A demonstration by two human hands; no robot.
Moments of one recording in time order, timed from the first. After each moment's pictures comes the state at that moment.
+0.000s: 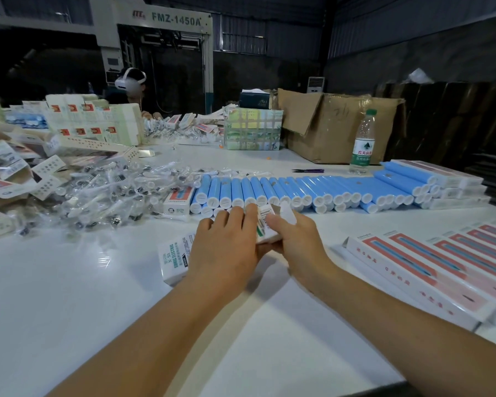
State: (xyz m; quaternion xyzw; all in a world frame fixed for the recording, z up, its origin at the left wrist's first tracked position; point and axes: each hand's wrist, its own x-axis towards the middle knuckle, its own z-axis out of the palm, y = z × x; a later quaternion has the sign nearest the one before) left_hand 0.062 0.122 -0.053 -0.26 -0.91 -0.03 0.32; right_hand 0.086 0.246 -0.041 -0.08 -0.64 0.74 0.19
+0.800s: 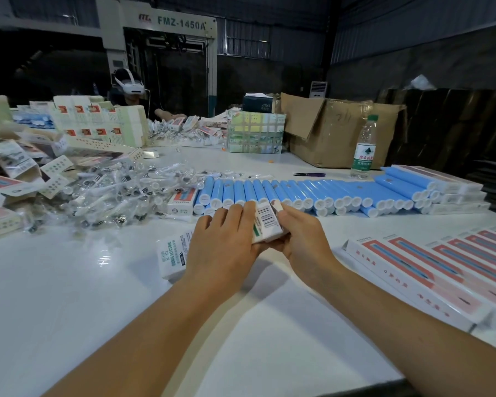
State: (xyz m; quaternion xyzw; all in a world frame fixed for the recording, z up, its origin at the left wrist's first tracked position) left_hand 0.072 0.113 -0.044 -0.26 -0.91 -0.06 0.33; right_hand 0.093 0.248 -0.034 -0.03 -0.63 0.76 0.16
